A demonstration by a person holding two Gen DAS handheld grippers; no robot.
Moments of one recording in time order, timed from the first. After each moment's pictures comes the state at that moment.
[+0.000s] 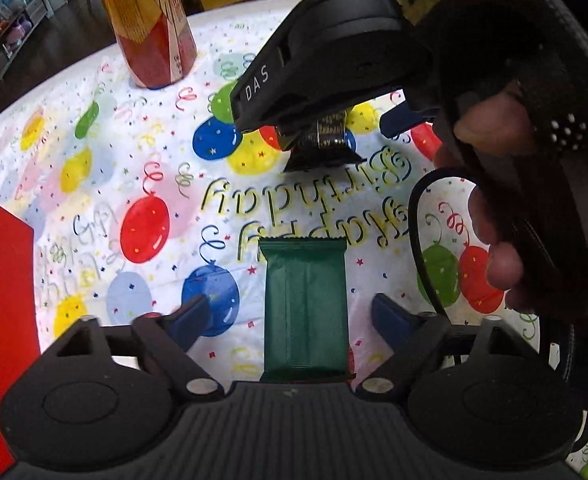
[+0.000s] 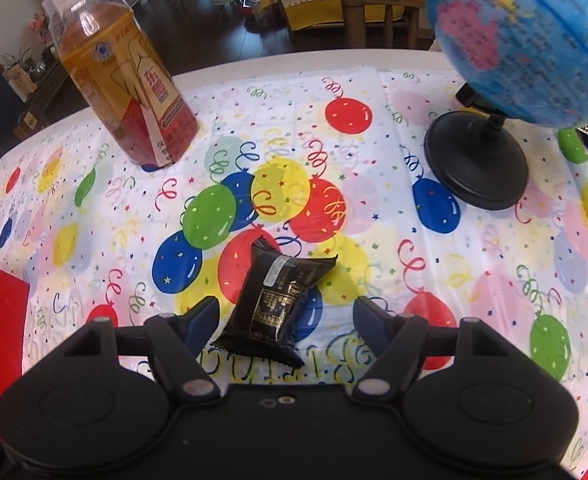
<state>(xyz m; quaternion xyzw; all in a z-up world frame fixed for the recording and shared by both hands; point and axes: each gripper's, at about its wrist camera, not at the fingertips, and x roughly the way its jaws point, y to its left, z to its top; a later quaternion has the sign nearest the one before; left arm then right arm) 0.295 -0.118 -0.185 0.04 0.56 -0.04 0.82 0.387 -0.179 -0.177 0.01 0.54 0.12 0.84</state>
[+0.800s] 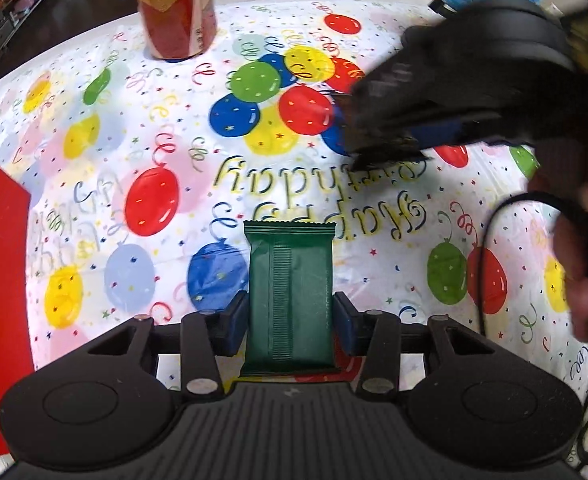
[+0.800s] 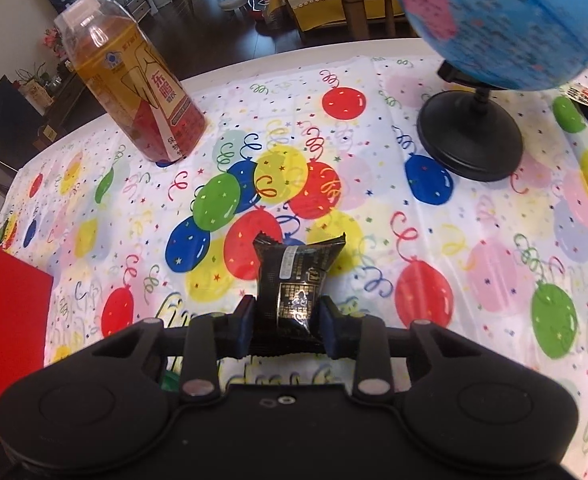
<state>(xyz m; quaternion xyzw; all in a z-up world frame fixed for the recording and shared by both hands) 0.288 -0.096 -0.188 -0.01 0.57 -0.03 0.82 0.366 -0.204 -0.169 0.05 0.53 0.15 0.83</state>
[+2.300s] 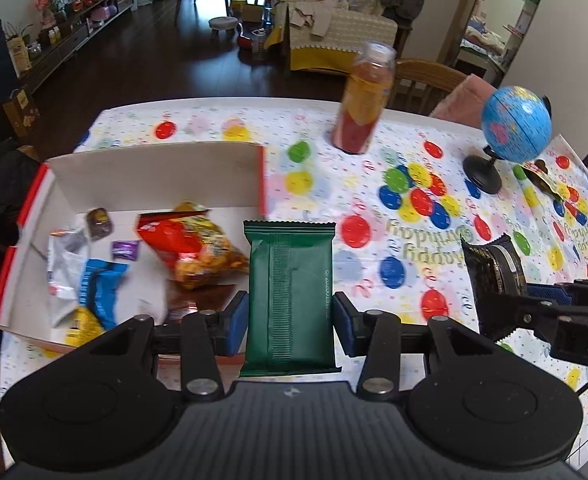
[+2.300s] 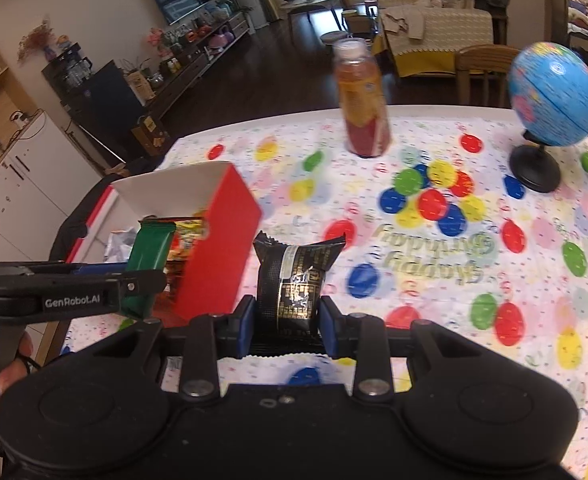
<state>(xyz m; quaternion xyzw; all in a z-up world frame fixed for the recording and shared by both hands) 0.152 0.088 -0.038 -0.08 0.48 0.03 0.88 0.175 -0.122 -0.036 0.03 0.47 0.26 0.84</state>
